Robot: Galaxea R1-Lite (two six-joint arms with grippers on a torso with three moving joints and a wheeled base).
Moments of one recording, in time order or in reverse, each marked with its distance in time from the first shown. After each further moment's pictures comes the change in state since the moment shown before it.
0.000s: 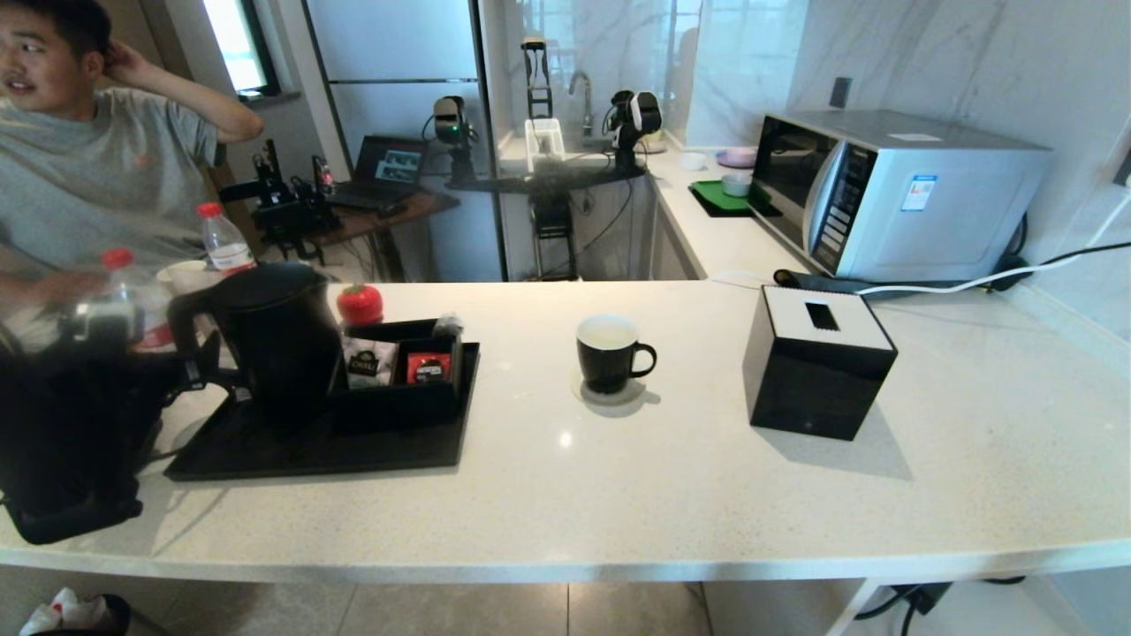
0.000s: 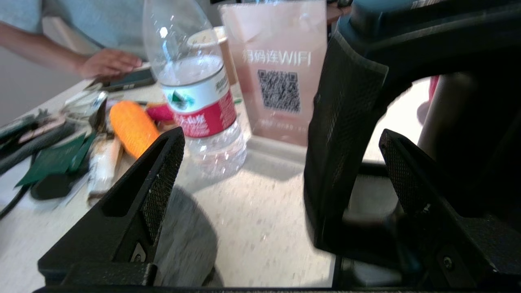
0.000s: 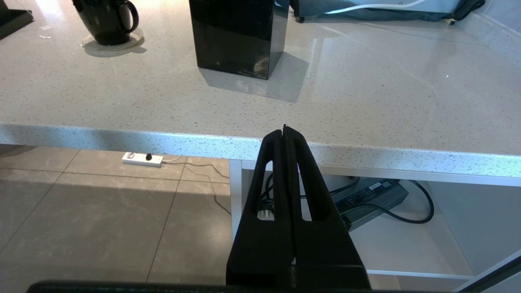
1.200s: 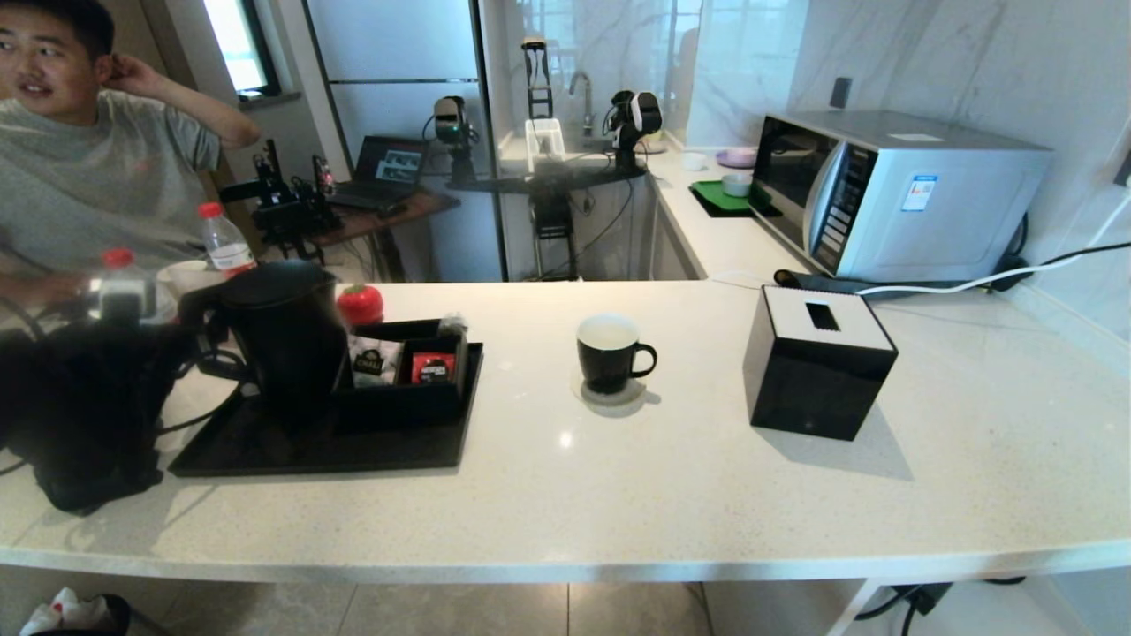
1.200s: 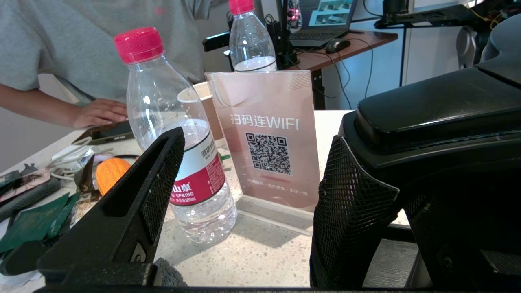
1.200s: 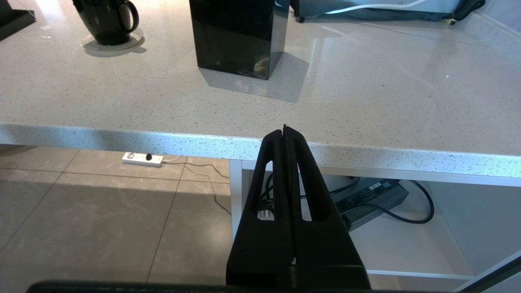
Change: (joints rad) left arm -0.022 0.069 -0.188 0.000 -0.035 0.000; right arm 0.000 0.000 0.000 0.000 0.000 0.000
